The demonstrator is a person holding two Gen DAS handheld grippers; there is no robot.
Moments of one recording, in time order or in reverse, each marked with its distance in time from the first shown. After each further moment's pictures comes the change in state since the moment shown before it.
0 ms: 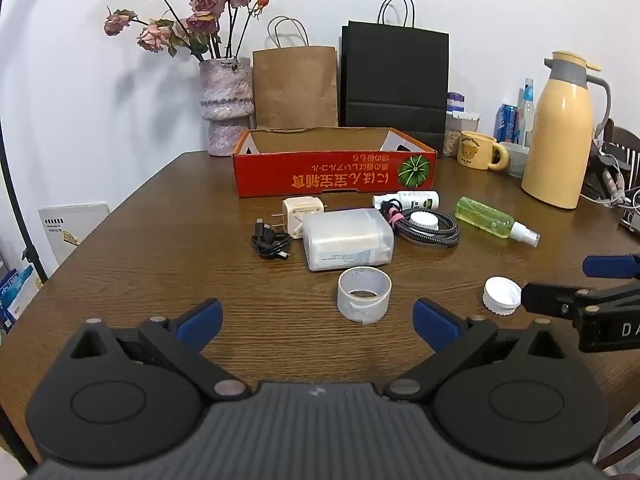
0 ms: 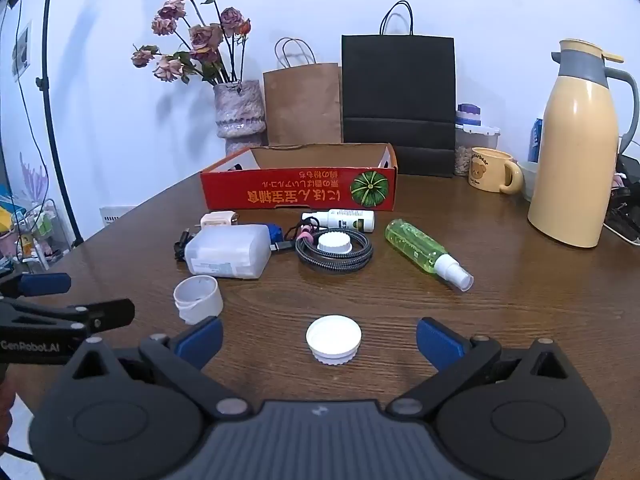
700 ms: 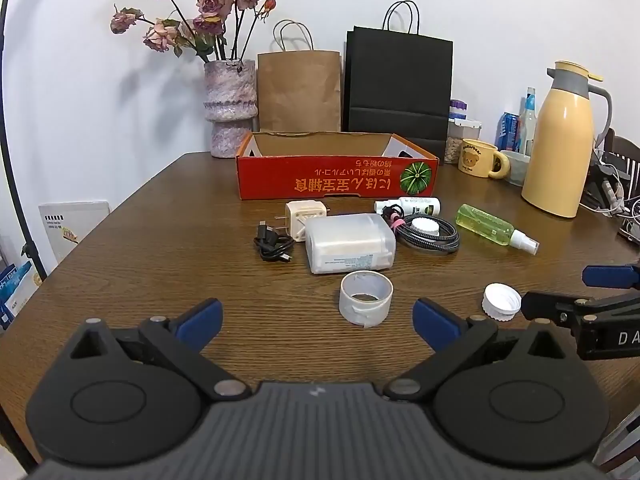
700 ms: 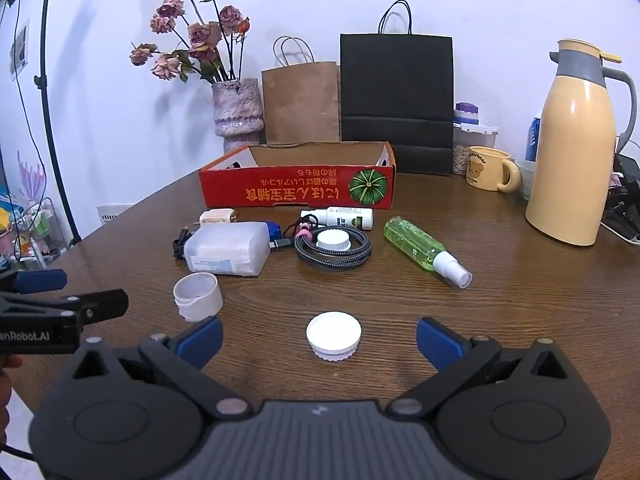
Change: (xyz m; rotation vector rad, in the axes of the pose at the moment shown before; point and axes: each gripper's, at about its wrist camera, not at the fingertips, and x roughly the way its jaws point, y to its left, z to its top) left arm -0.005 0.003 0.002 -0.017 -0.008 -0.002; right arm -0.002 0.002 0.000 0.002 0.005 -0.001
